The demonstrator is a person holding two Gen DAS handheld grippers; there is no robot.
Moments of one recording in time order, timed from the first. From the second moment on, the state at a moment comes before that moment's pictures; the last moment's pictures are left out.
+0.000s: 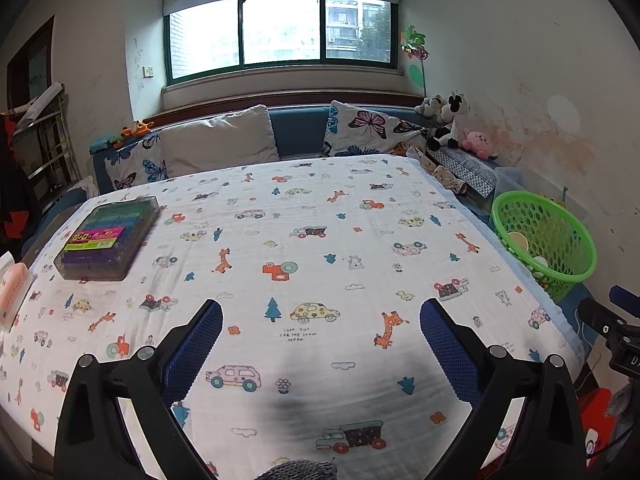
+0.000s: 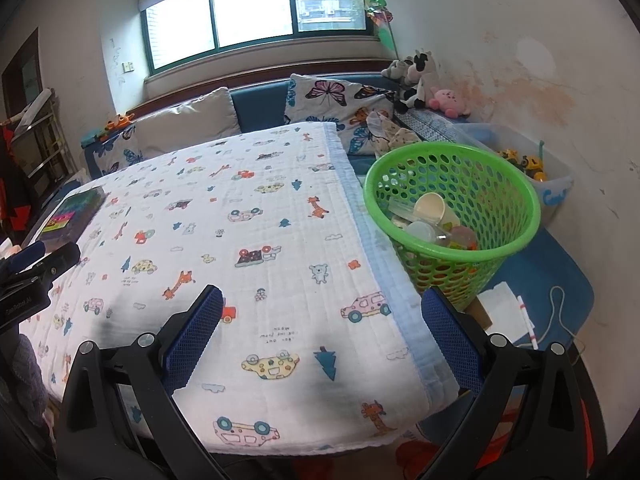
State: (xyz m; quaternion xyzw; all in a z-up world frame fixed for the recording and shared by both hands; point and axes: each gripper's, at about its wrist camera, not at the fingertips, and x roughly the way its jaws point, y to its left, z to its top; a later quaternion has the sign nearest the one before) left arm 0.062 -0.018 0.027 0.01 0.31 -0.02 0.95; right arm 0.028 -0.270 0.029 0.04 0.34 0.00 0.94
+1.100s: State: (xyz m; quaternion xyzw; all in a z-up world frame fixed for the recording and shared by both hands) left arm 0.063 -0.016 0.023 0.01 0.31 -0.01 0.95; right arm 0.030 -0.264 0.024 0.04 0.34 0.01 0.94
